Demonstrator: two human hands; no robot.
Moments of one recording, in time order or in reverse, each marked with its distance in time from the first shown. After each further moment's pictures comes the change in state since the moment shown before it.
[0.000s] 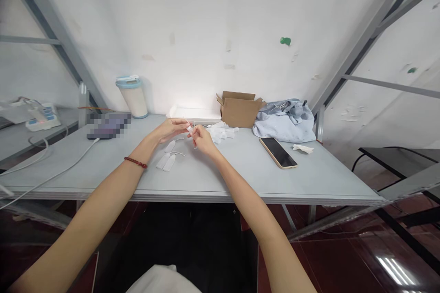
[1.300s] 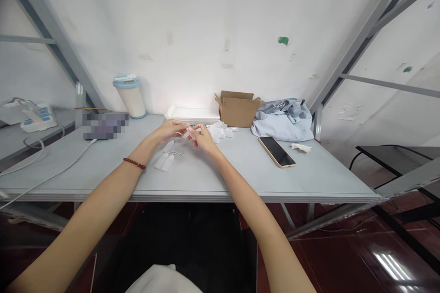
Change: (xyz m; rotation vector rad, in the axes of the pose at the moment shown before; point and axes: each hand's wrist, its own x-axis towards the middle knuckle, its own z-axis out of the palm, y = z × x) left_hand 0.003 -0.002 0.002 0.121 0.048 -0.106; right_hand -0.005 -0.014 -0.003 0.164 0.020 0.141
